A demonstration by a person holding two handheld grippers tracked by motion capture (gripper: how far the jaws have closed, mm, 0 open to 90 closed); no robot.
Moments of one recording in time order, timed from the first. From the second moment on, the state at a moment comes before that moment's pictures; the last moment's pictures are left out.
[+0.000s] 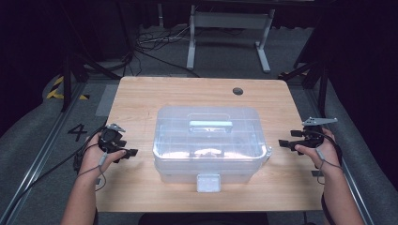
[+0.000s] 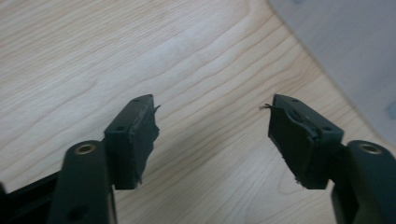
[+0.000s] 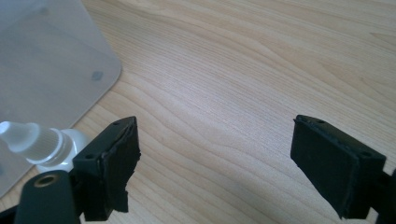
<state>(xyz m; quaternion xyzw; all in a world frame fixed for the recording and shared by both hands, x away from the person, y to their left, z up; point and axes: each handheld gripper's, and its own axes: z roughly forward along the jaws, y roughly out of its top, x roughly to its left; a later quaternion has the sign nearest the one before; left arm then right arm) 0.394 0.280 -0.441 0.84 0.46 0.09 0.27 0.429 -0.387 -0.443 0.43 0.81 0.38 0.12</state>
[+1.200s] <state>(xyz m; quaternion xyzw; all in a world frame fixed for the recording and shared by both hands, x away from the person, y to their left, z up) 0.379 0.291 -0.422 0.83 0.44 0.12 0.32 0.423 -0.375 -0.398 0.39 0.81 0.41 0.12</state>
